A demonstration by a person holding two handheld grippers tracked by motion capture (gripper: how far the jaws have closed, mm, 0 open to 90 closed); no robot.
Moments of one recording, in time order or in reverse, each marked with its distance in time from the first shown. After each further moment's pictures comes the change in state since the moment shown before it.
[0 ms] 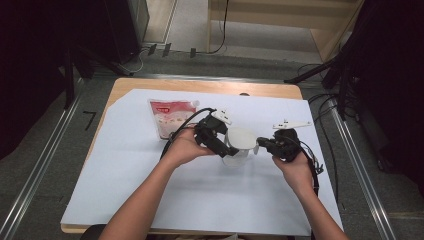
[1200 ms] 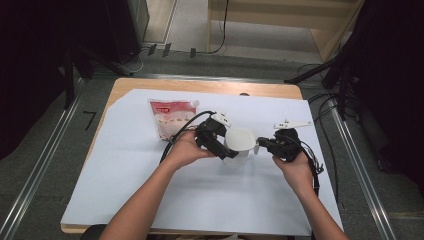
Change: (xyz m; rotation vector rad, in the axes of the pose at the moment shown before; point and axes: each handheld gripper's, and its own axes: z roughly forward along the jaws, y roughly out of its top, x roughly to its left) left arm 0.006 -0.011 0.015 0.019 -0.021 -0.019; right arm -0.001 0.000 0.000 -0.002 0.006 0.016
